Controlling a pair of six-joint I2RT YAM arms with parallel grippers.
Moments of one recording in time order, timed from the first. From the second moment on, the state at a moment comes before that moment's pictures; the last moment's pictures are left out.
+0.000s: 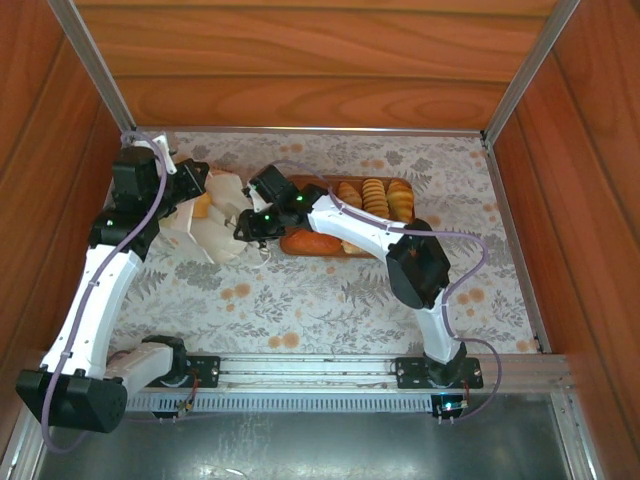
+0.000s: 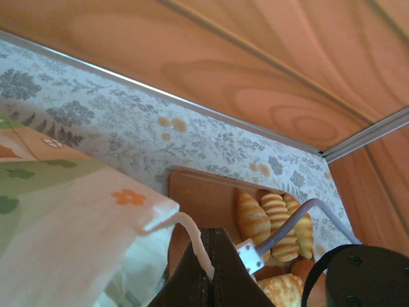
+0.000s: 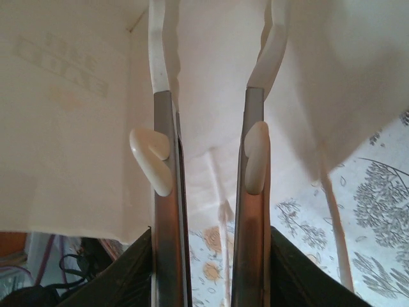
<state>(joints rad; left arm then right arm) -0.14 1.06 1.11 -0.47 0.27 -0.55 0.95 2.08 1.77 -0.58 -0.39 0.63</state>
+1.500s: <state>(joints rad) -0.14 1.09 1.11 -0.50 0.36 -0.55 0.97 2.36 1.94 -0.40 -0.40 0.81</state>
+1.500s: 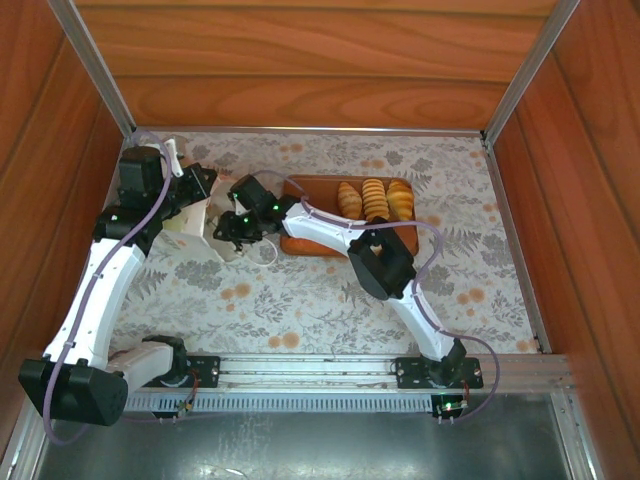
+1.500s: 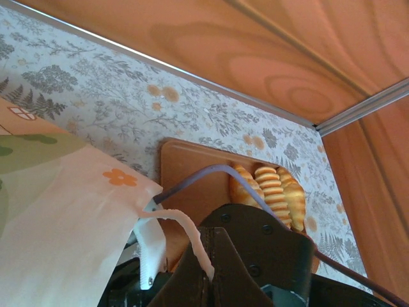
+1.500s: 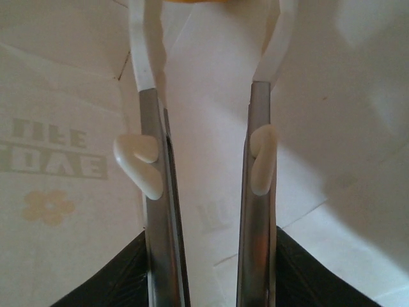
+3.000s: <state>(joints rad) -0.14 1.08 1.10 -0.55 0.23 -0.52 1.08 2.04 1.70 -0.62 -0.03 0.48</state>
